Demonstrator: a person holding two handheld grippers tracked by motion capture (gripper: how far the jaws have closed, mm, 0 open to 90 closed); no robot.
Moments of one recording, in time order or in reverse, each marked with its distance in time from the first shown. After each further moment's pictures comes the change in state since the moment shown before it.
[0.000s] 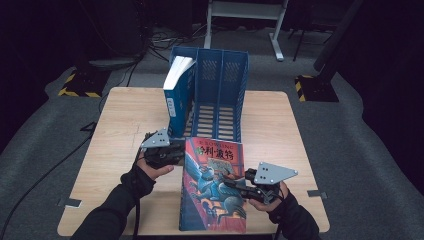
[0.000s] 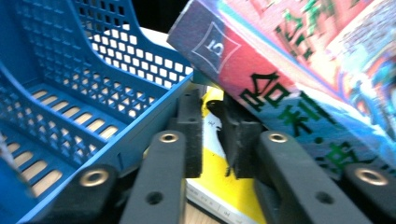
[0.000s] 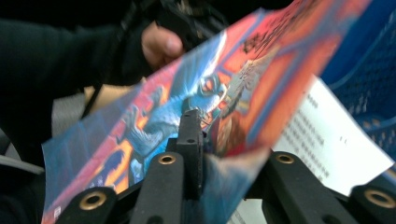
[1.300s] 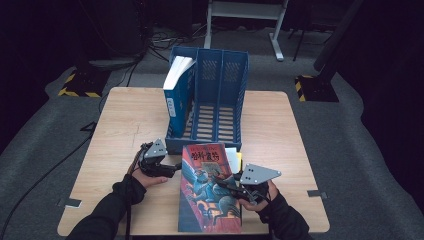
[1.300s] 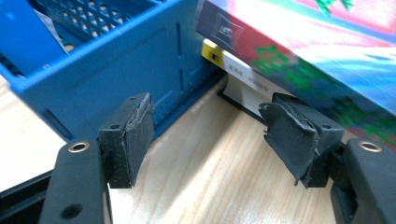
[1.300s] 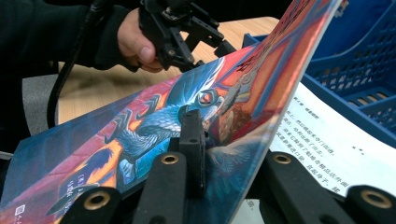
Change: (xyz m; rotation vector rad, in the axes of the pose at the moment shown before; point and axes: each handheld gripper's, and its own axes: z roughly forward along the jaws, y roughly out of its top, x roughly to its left) left arm 0.013 -0.053 -0.004 0.199 0.227 -0.028; right arm 0.005 -0.011 0.028 0.069 -0.041 -0.007
